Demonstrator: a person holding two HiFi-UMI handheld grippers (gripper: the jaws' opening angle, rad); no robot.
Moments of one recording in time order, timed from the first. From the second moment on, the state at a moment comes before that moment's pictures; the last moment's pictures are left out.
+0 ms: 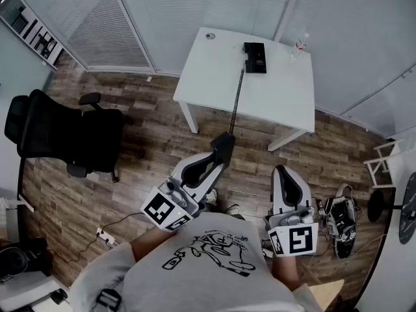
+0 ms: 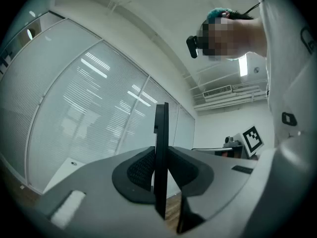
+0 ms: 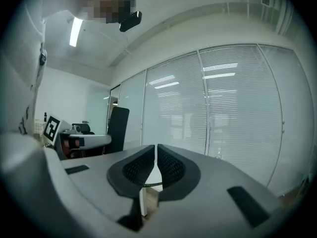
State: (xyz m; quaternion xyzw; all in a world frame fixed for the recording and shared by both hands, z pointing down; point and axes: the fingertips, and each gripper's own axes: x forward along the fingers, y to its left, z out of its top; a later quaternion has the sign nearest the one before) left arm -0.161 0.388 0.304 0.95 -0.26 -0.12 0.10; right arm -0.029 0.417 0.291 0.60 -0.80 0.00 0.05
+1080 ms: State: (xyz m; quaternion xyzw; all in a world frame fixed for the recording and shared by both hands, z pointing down) left arm -0.186 0.345 0.303 0.95 -0.25 -0.13 0.11; right arm -0.055 0.379 0.298 0.60 -0.80 0.01 0.05
